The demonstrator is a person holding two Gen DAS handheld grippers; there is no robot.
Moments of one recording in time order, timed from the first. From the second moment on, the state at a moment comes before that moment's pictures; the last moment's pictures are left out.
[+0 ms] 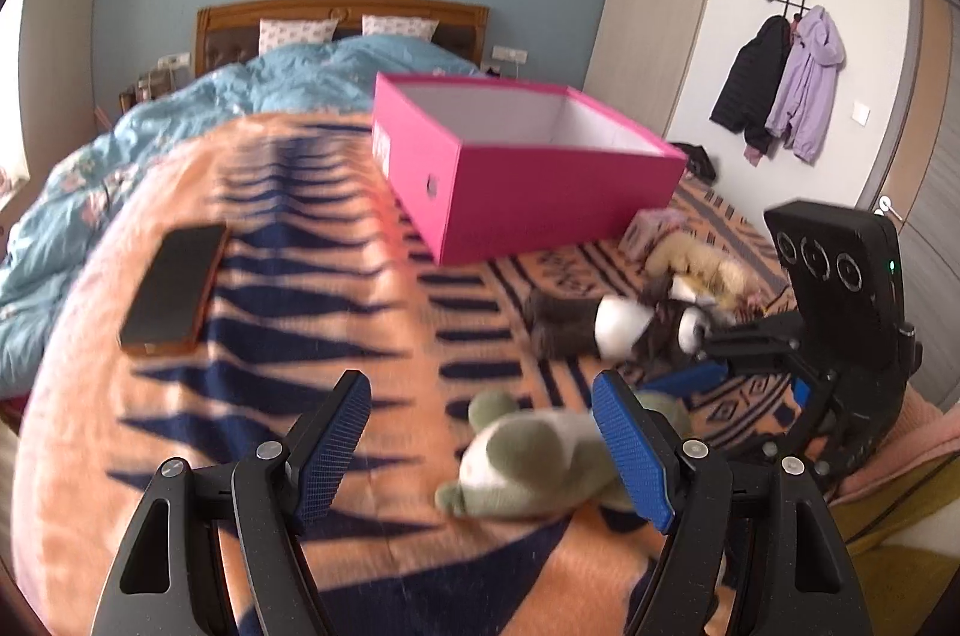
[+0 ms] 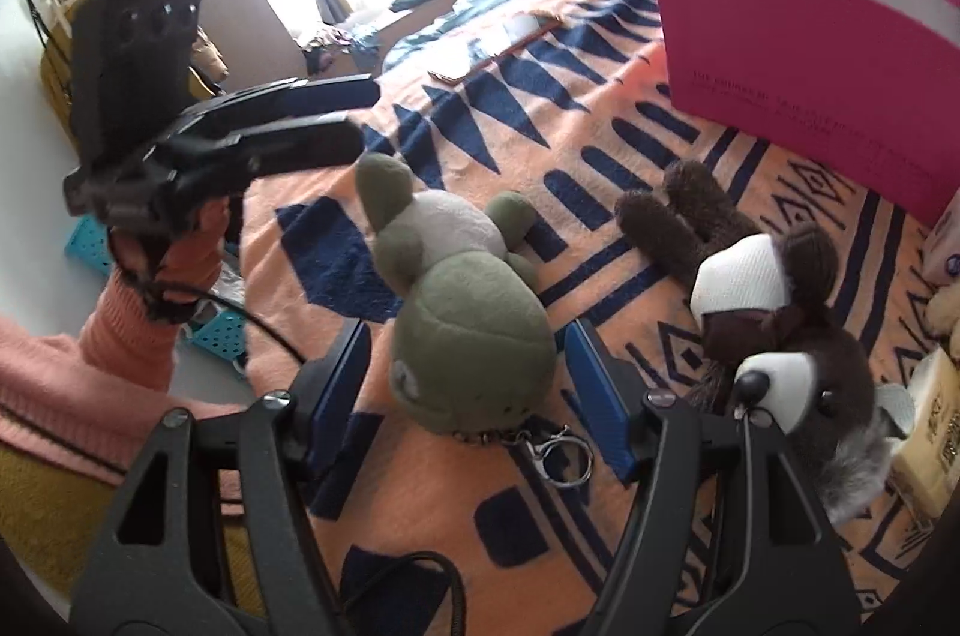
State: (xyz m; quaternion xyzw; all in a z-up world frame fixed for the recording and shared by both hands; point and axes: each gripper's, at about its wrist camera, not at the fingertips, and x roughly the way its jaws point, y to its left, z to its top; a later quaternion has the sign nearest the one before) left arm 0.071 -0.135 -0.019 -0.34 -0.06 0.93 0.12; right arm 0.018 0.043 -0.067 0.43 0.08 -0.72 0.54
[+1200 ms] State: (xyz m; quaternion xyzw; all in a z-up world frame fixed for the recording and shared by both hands) left arm 0.001 -0.075 0.006 -0.31 -0.04 0.92 0.23; right arm -0.040 0.097 0.043 0.31 0.03 -0.79 0.53
